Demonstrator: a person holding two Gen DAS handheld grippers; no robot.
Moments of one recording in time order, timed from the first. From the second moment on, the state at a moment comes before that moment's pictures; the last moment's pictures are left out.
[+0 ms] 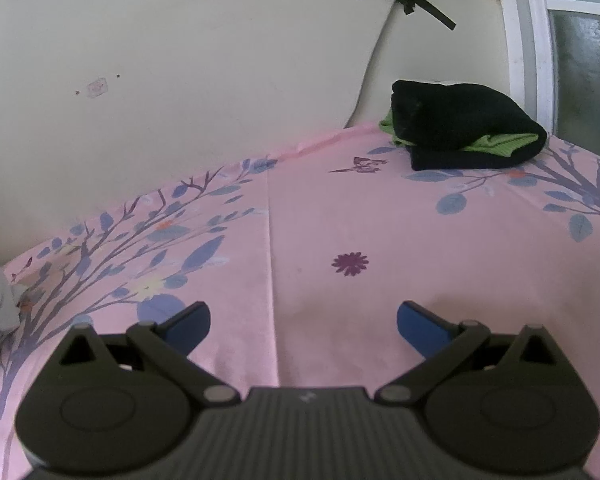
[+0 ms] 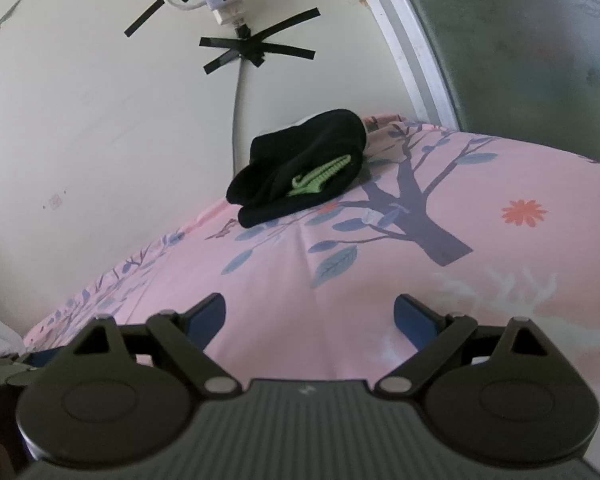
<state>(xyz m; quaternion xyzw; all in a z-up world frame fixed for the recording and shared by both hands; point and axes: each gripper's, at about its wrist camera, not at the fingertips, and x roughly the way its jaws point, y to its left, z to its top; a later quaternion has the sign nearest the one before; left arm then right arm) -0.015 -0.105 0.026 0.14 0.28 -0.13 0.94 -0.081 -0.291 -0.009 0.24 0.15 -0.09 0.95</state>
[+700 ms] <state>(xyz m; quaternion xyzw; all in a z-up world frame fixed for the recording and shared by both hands) -0.015 -0.102 0.027 0.13 0.29 -0.15 0.94 -0.081 -0.291 -0.010 0.24 0.15 -0.09 0.95</state>
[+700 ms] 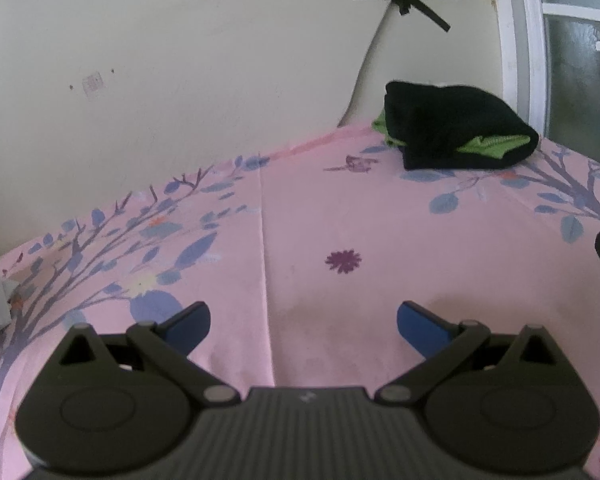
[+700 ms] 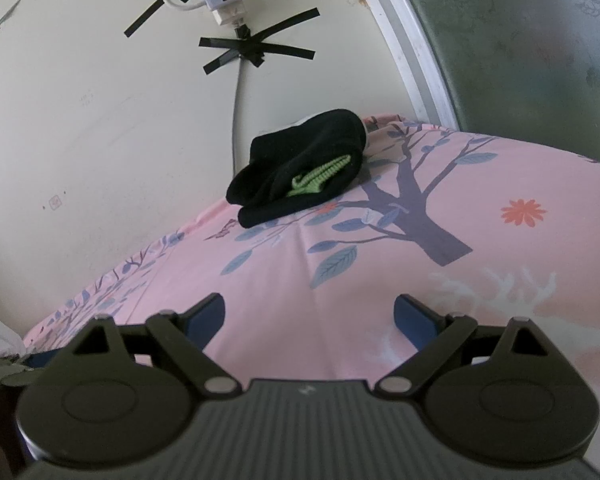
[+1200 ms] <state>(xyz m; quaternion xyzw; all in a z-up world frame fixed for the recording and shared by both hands) -0.012 -0.100 0.026 0.13 0.29 -0.14 0.94 -0.080 -0.291 -0.010 0.24 0.15 -0.09 0.95</state>
